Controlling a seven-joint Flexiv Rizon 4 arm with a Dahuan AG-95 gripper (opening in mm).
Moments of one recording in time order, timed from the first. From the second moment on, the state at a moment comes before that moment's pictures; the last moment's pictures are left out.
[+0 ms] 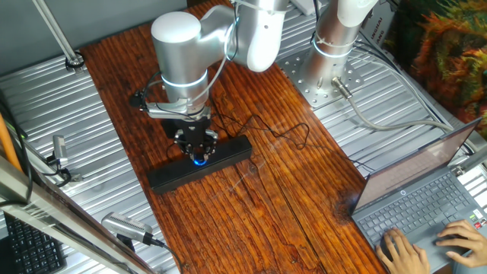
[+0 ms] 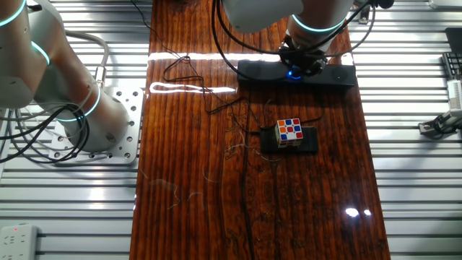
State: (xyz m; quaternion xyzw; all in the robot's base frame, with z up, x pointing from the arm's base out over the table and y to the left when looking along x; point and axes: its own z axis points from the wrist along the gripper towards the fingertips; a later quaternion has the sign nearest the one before) arm 0.531 0.127 0.069 -0.48 0.87 0.07 0.08
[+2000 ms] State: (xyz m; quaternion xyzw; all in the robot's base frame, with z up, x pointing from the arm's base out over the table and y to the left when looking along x) arm 0.532 0.127 0.069 -0.32 0.94 0.07 0.05
